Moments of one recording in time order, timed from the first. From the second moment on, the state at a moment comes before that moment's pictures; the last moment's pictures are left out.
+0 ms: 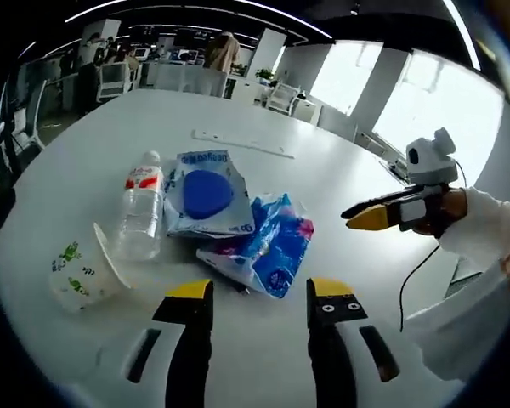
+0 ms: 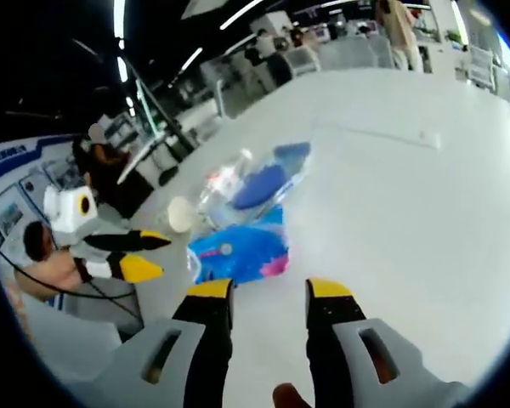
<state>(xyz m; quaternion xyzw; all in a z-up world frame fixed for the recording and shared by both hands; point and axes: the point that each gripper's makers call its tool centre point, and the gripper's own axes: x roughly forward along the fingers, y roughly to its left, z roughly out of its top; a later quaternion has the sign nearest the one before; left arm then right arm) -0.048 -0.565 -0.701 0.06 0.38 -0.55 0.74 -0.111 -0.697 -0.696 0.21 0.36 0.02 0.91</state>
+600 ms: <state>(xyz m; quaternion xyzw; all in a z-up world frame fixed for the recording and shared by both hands) -0.054 -0.569 -0.720 0.06 0.41 -0.53 0.74 -0.092 -0.698 -0.721 0.20 0.38 0.01 0.90</state>
